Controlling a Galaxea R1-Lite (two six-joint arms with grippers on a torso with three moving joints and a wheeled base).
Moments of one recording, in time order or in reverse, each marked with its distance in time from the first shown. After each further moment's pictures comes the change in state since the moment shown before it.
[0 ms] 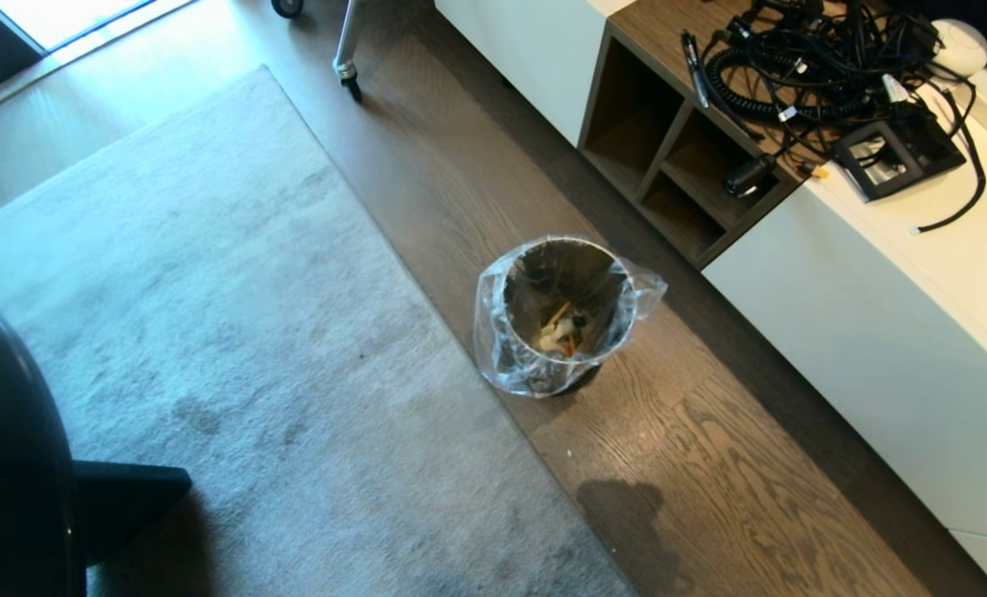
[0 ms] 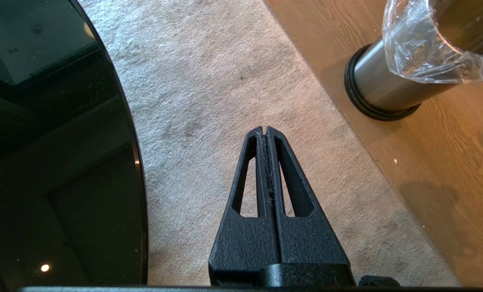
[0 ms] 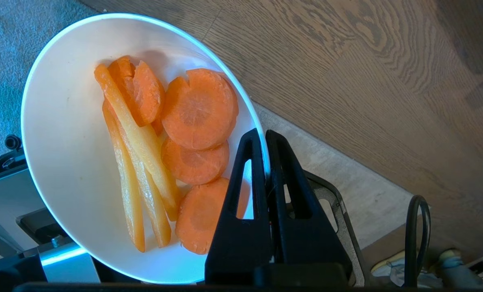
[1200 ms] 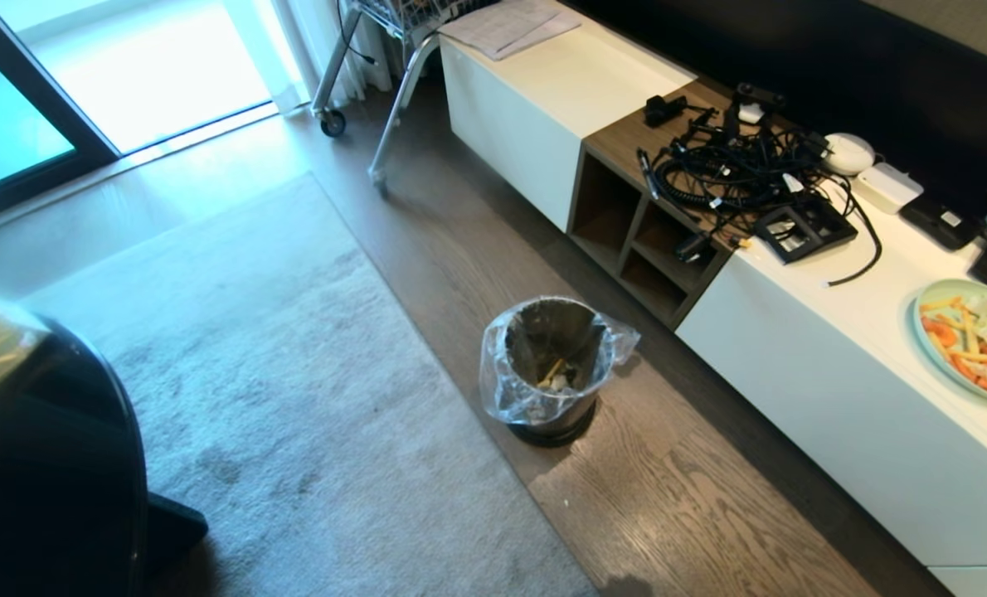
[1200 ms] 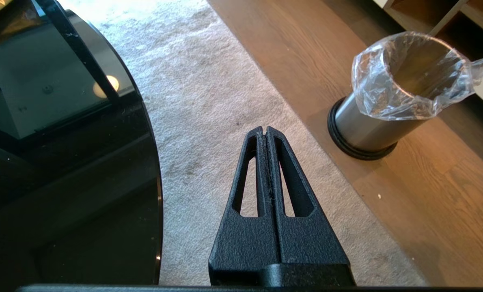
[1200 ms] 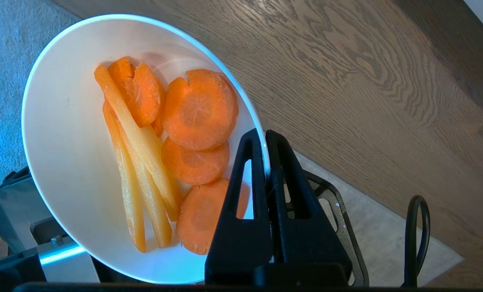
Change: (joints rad) left arm 0.000 0.000 0.000 0.000 0.000 0.000; right arm 0.000 0.005 0.000 0.000 -0.001 -0.002
